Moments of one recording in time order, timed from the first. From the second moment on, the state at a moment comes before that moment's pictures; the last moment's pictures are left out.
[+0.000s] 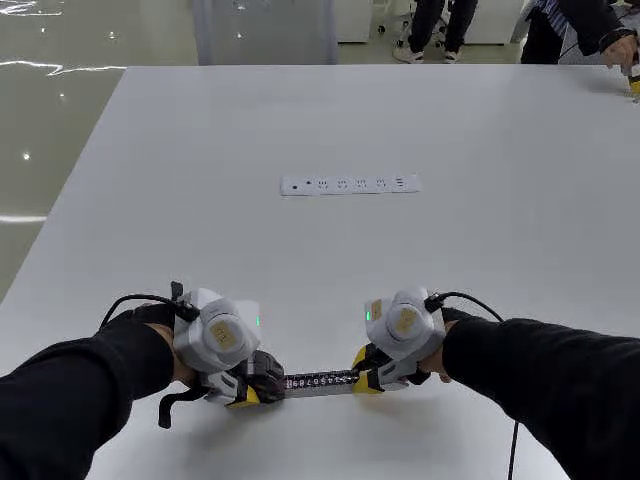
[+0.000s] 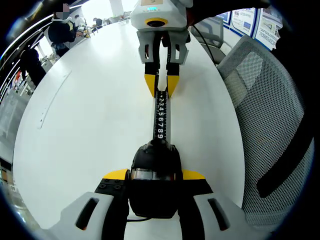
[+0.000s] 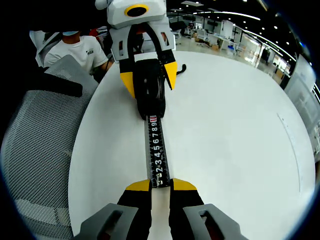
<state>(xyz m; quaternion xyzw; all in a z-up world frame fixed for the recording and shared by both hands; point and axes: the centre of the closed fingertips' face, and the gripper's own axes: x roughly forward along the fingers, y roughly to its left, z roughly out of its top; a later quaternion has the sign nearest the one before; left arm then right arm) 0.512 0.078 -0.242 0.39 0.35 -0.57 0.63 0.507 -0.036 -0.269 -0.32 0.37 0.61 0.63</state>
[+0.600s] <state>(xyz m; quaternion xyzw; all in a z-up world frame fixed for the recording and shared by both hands) 0.512 0.078 -0.242 0.39 0.35 -0.57 0.63 0.507 -0.044 -0.269 -0.32 0.37 0.60 0.63</state>
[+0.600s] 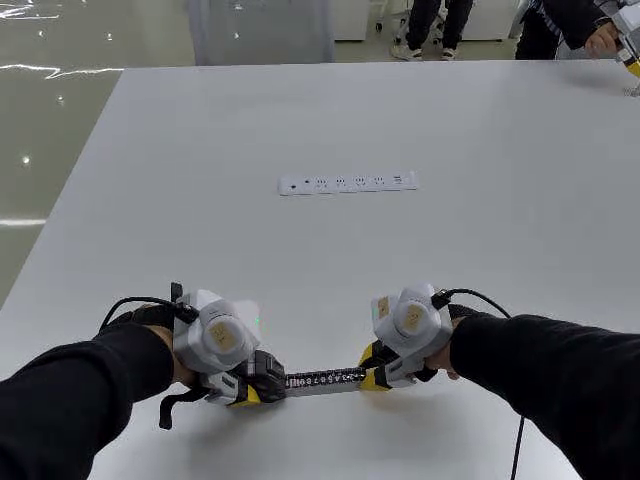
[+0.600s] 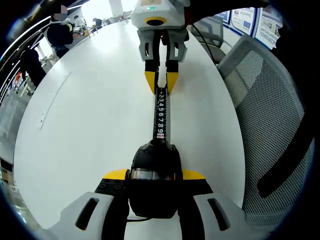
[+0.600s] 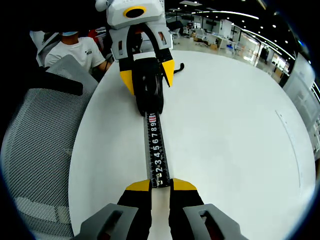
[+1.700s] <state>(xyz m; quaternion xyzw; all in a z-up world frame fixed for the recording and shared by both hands) 0.511 0.078 -0.242 0.39 0.35 -0.57 0.63 0.508 -0.065 -0.268 -0.32 0.38 0.59 0.64</state>
